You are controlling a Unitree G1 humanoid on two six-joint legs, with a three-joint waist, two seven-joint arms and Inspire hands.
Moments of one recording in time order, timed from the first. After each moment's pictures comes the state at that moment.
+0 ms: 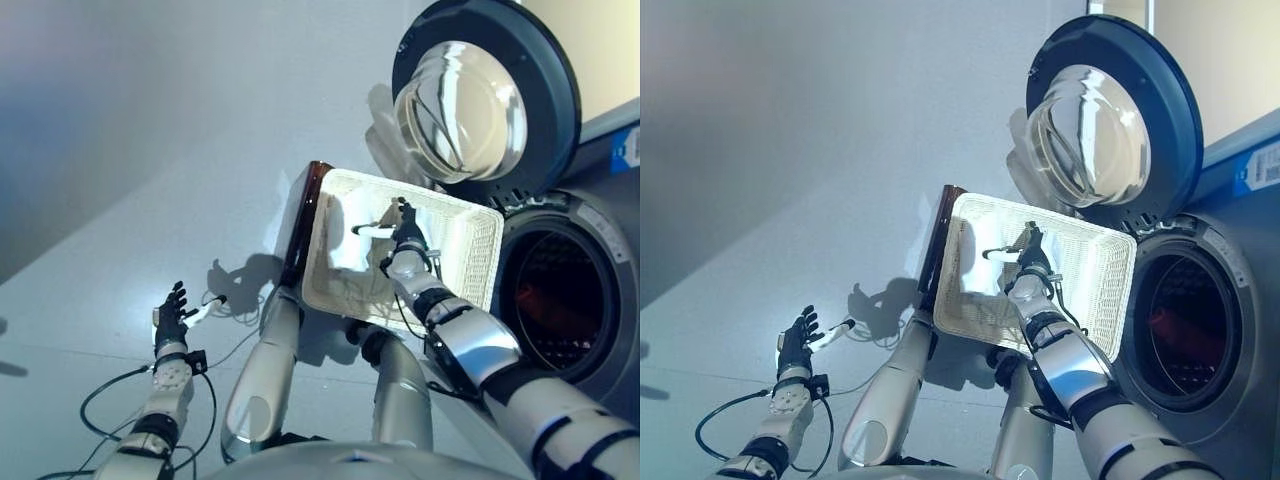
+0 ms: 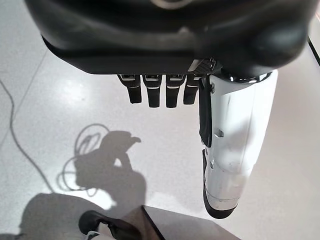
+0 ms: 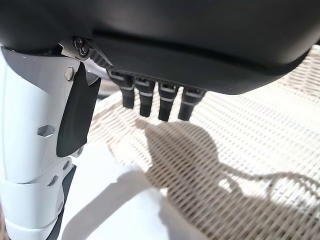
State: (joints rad) left arm -0.12 0.29 -0.09 0.99 -0.29 -0.36 0.31; right arm -0.87 -0.15 0.36 1.43 0.13 -0.14 -0.53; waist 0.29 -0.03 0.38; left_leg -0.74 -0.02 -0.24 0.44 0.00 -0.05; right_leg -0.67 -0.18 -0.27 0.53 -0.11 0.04
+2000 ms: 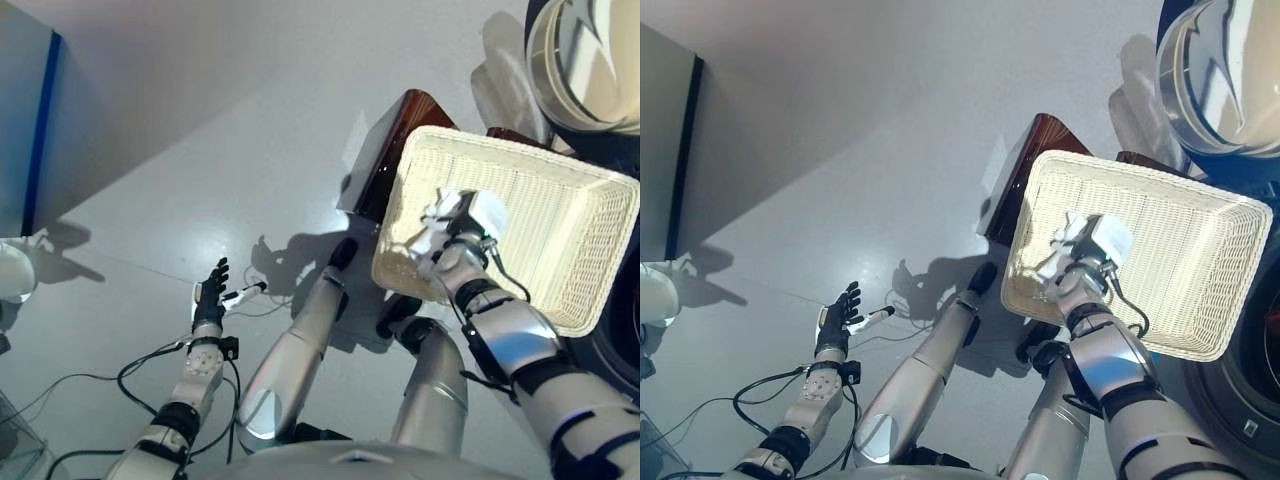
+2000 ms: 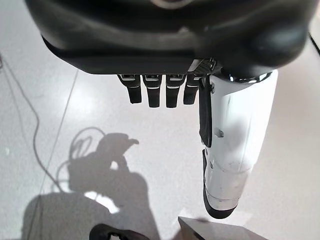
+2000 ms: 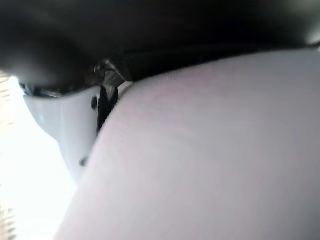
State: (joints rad) left arm -0.13 0.25 -0.26 0.85 -0.23 -0.34 0.32; right arm -0.81 -0.32 0.30 1.50 -0.16 0.00 -0.66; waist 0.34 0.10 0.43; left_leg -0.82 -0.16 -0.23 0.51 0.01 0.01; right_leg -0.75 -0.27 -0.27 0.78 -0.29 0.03
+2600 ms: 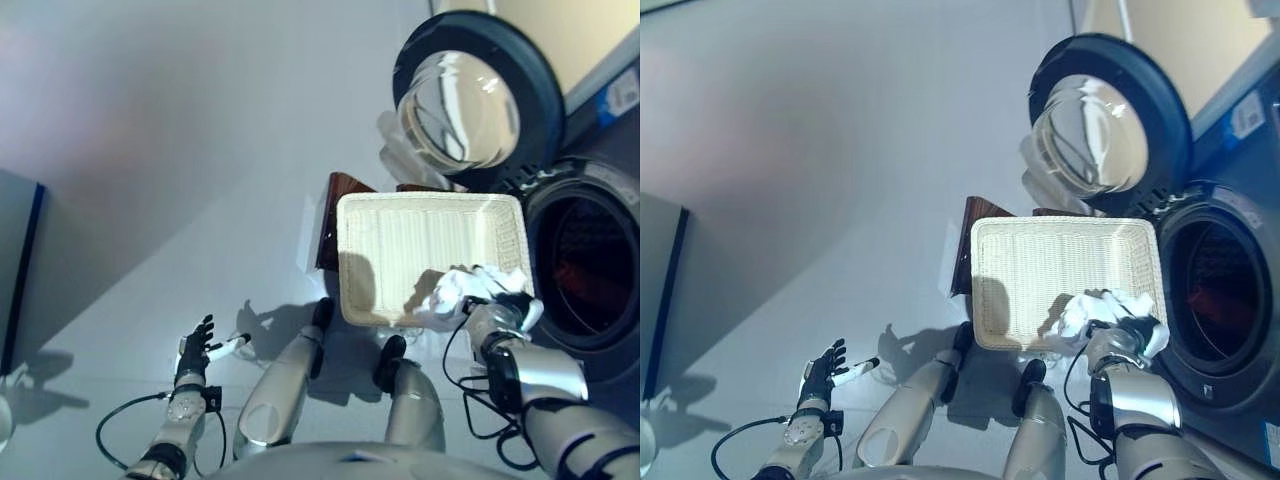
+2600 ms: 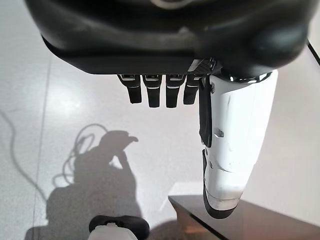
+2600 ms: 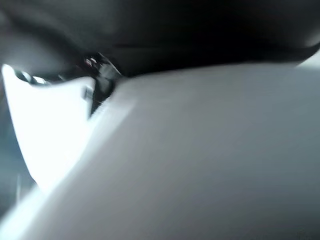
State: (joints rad) left arm 0.00 0.25 -0.20 1.03 -0.26 -0.33 0.22; right arm -0.58 -0.36 -0.28 1.44 0.83 -0.30 -0.42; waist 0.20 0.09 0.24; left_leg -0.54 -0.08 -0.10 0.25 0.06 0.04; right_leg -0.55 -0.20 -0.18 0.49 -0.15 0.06
